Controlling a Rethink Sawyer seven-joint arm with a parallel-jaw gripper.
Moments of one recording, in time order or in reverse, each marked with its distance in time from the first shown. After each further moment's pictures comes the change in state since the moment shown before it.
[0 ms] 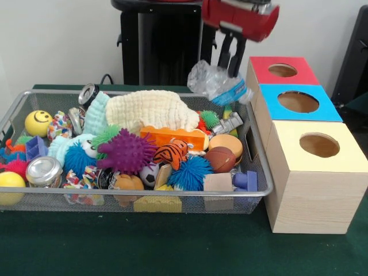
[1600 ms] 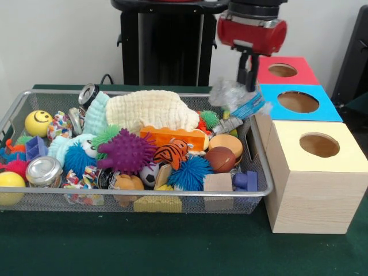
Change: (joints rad) arm -0.010 -0.081 0.149 0.327 0.193 -0.367 0.011
